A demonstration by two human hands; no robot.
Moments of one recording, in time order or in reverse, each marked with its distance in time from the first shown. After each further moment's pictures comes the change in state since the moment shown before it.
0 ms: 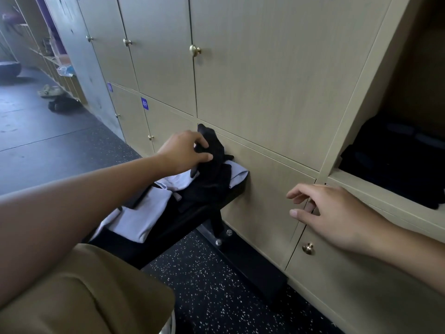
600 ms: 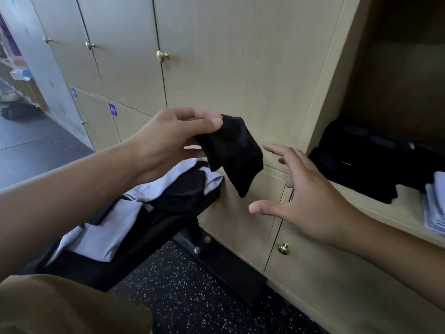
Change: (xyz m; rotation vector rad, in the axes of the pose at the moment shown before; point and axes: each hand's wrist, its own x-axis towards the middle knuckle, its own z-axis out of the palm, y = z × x) left_hand -0.043 0.096 -0.048 -1.069 -0.237 0.018; right_hand -0.008 -0.027 -0.028 0.255 0.176 -0.113
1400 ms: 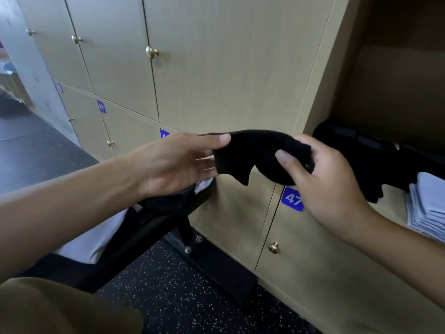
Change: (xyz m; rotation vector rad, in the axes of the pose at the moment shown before) left_hand 0.001 -0.019 0.025 -0.306 -0.255 -0.228; right_hand 0.001 0.000 -0.014 0.244 0.380 -0.074
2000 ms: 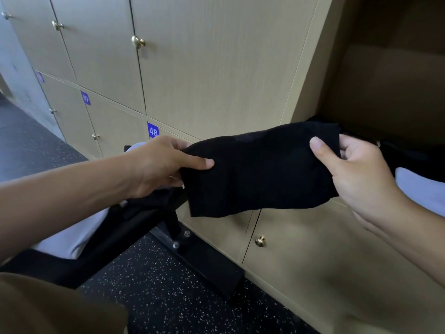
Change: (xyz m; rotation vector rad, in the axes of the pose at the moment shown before) left_hand 0.003 -0.016 -0.010 0.382 0.264 -0.150; right_hand -0.002 0.012 -0.050 0.182 0.132 0.310
